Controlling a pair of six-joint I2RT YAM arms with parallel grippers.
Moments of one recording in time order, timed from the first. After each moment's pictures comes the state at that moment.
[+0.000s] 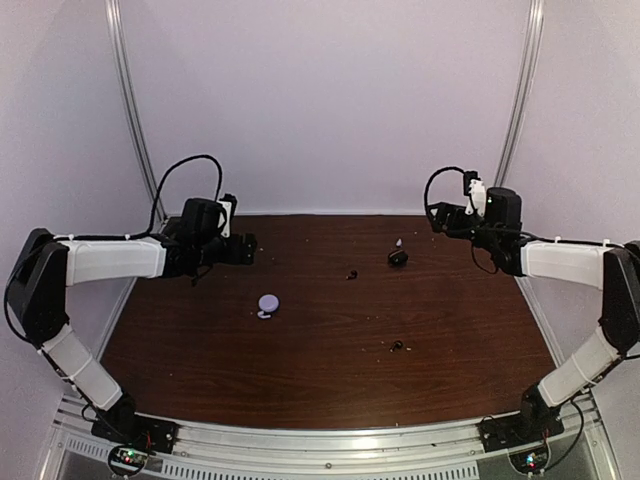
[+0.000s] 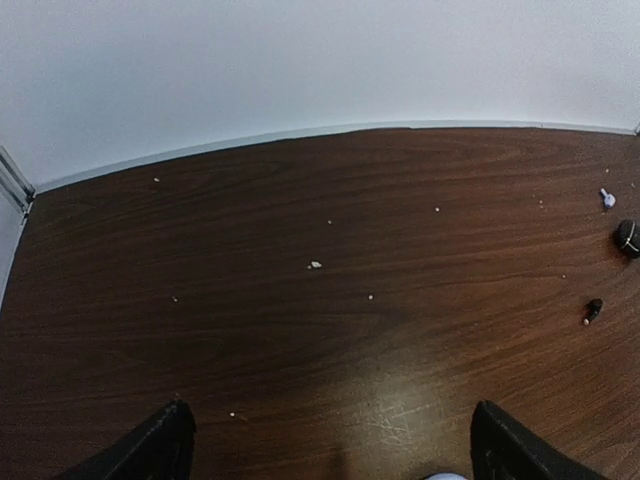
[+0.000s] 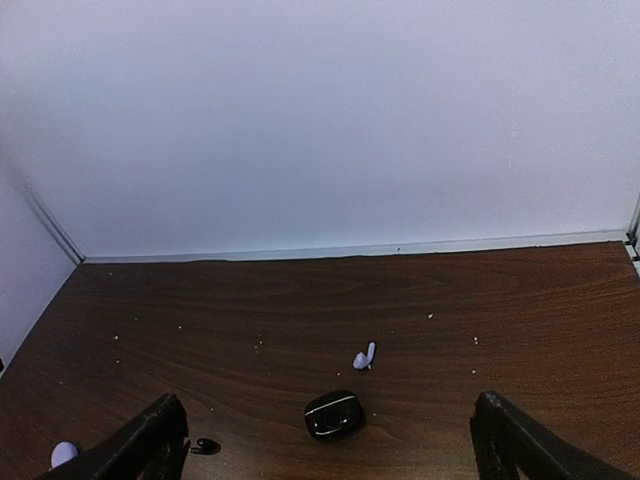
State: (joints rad) left arm -0.50 1.59 1.00 0.05 -0.23 -0.19; right arm 0.23 1.48 0.88 0.38 -0.09 0.29
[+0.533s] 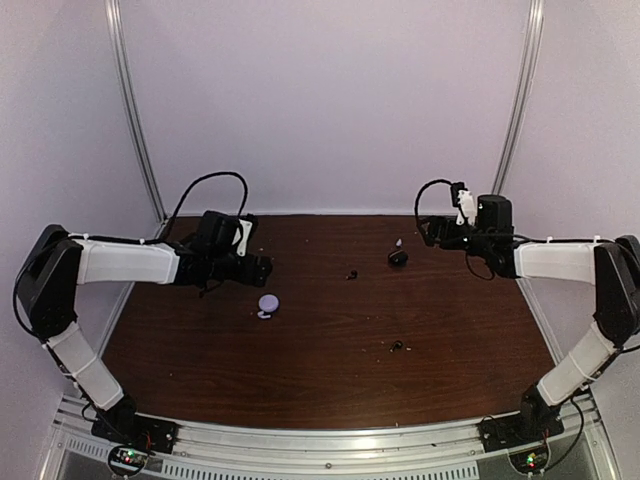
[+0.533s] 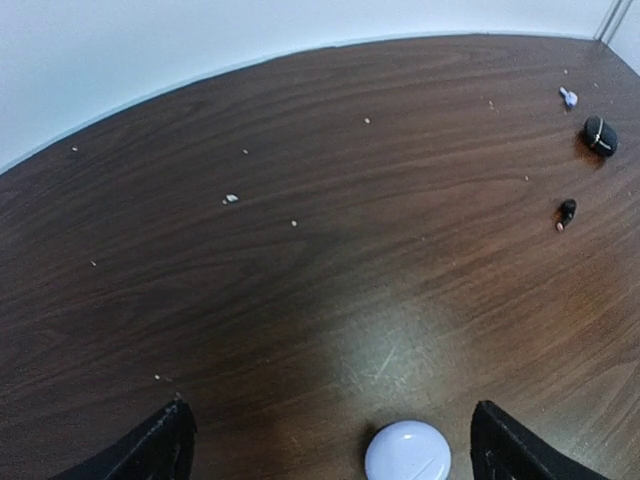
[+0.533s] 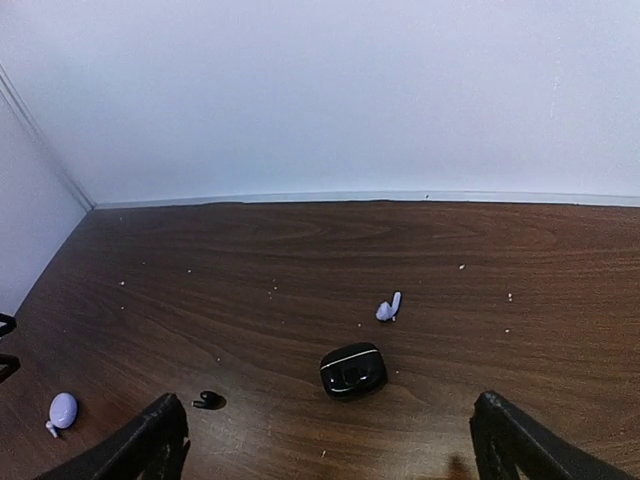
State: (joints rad) left arm -0.58 1.65 0.99 0.00 -0.15 -0.14; right arm 0.25 1.53 0.88 0.32 -0.17 0.26
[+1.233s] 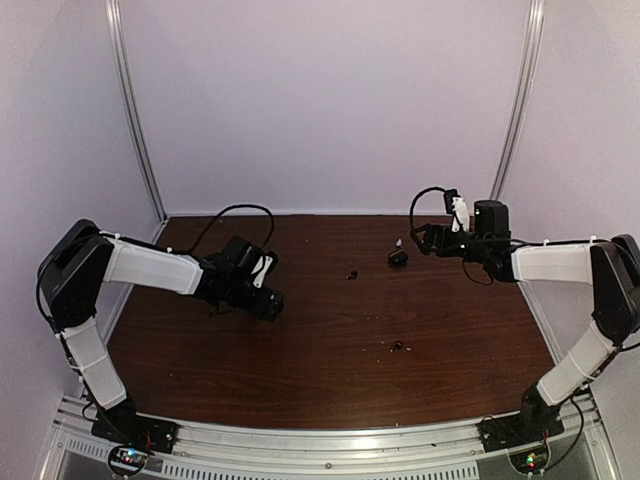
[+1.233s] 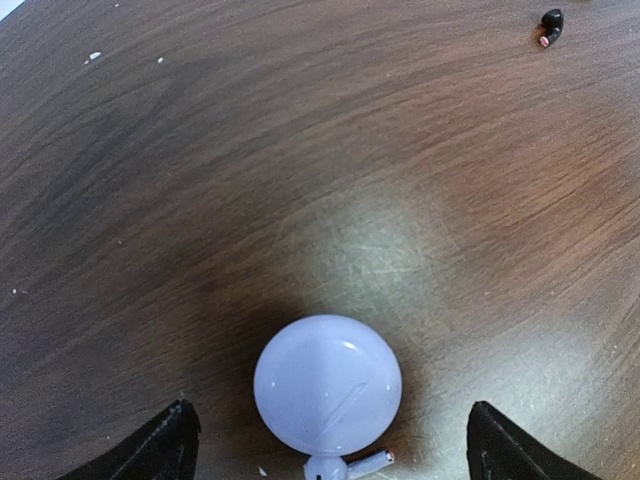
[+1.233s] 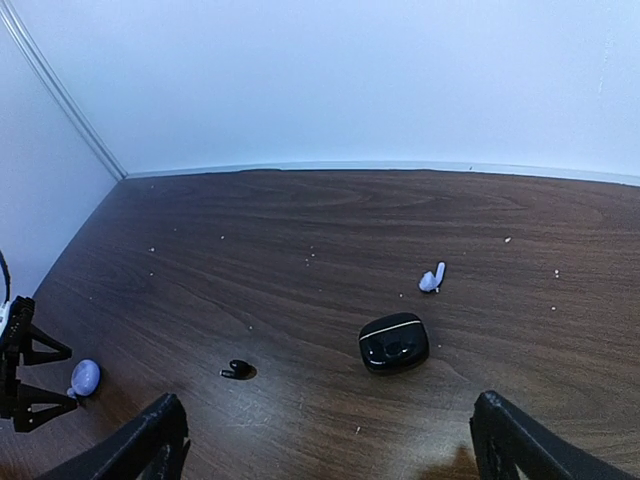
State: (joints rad) left arm -0.68 1.79 0.99 -0.14 -0.09 -0.18; right arm 0.26 1.54 0.85 0.33 -0.27 0.26
